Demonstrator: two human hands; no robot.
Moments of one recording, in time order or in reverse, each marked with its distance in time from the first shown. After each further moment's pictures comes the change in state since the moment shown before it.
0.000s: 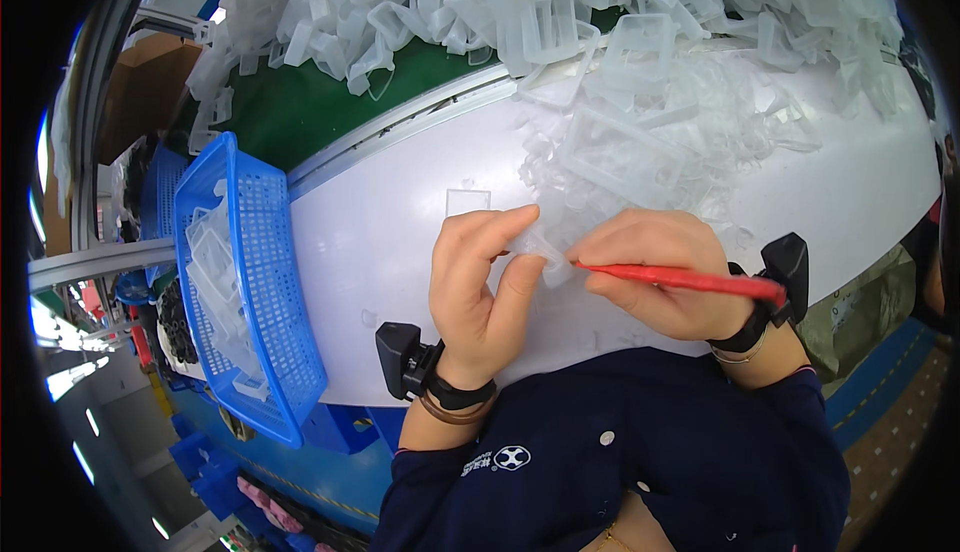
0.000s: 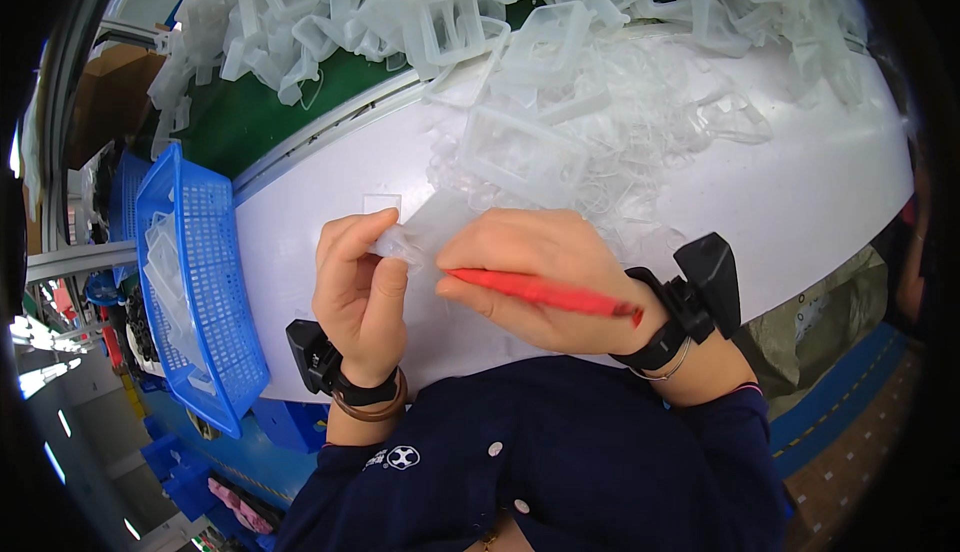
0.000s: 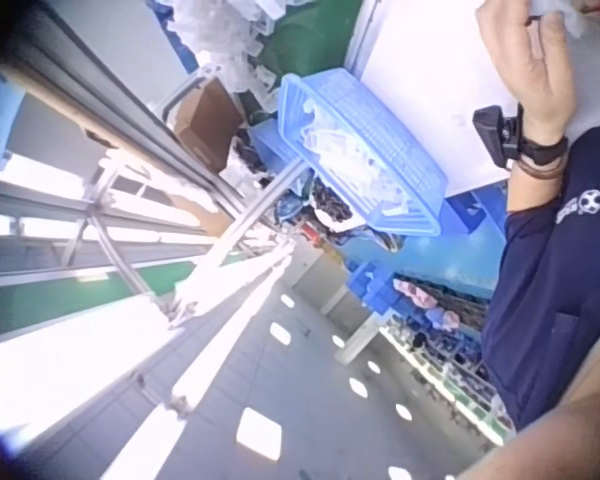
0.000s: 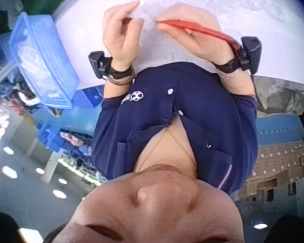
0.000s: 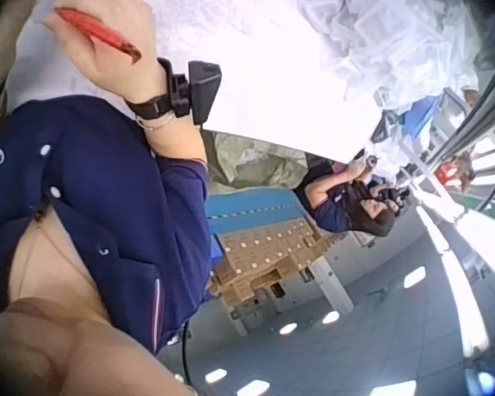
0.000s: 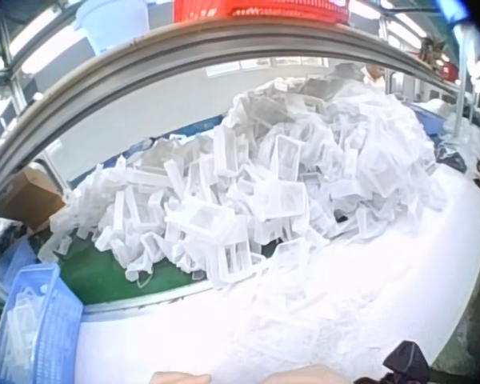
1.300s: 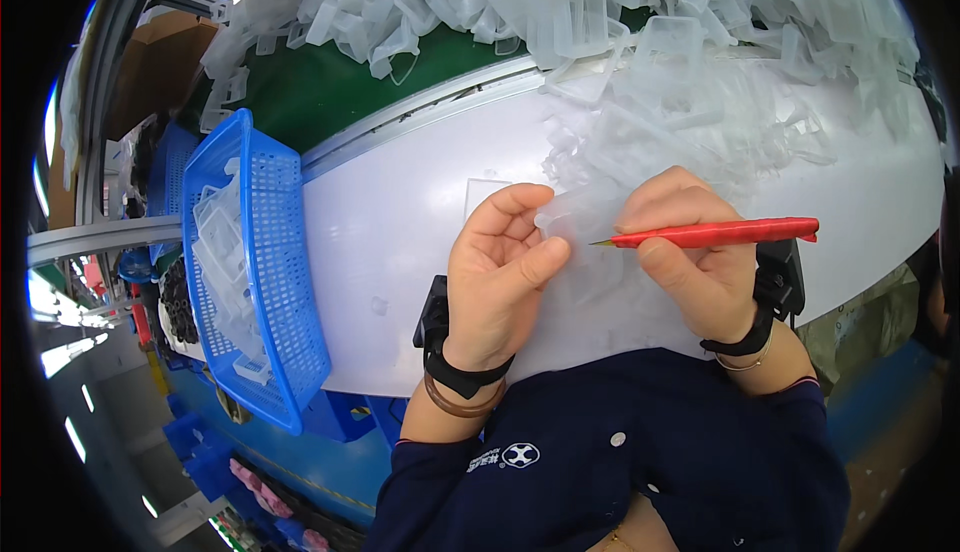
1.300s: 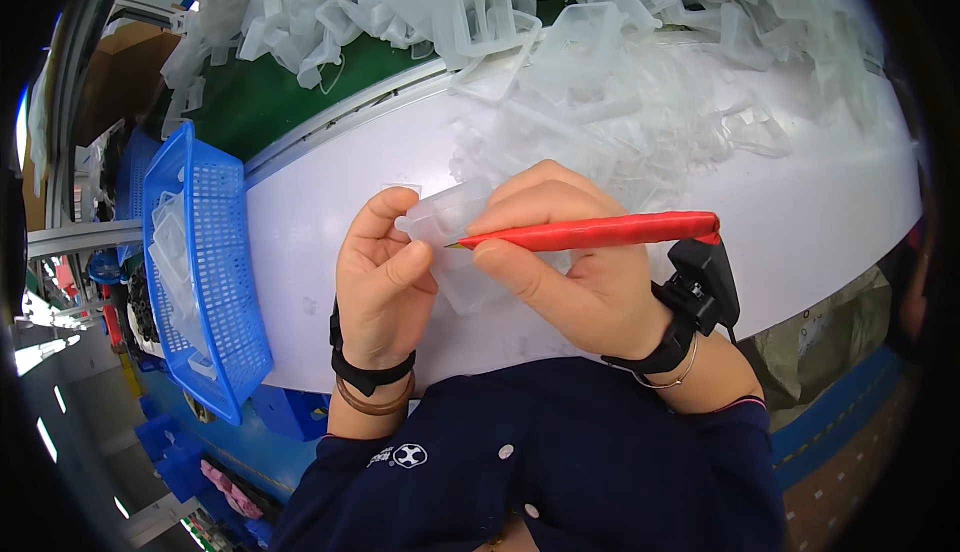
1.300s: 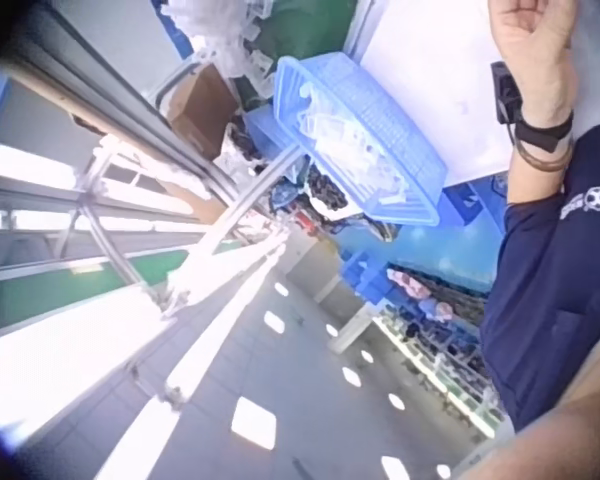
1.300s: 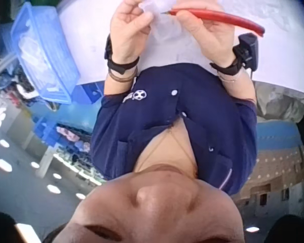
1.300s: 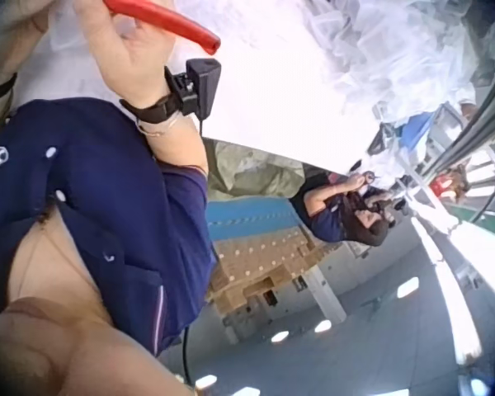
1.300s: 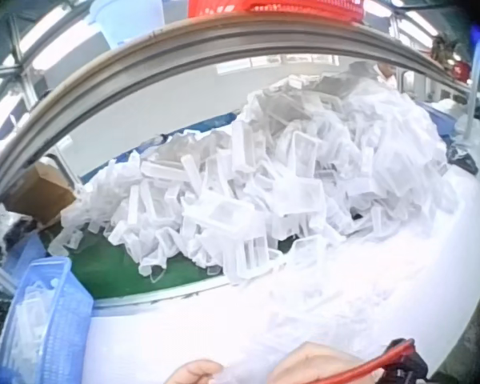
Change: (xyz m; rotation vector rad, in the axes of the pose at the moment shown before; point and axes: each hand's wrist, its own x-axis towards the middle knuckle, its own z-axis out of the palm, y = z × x) left_hand 0.002 -0.002 -0.001 -1.068 0.002 -0.679; right_hand 0.003 0.000 0.005 0.151 0.207 0.023
